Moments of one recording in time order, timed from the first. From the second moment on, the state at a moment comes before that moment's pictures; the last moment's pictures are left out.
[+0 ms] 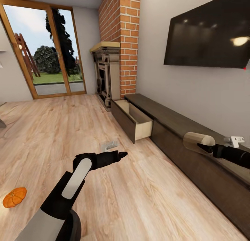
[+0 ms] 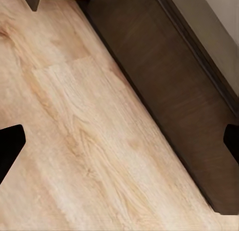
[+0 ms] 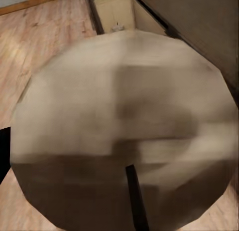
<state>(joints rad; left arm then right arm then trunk) -0.61 0.00 -0.37 -1.46 1.00 0.85 0.38 -0.48 -0.39 -0.46 -1.62 -0.07 0.92 0.80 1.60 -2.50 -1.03</state>
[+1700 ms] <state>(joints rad) -0.59 0.01 -0.31 -1.46 1.00 0.85 0.38 -0.48 -0.39 -0.40 -1.62 -0.07 0.92 0.81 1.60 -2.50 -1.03</state>
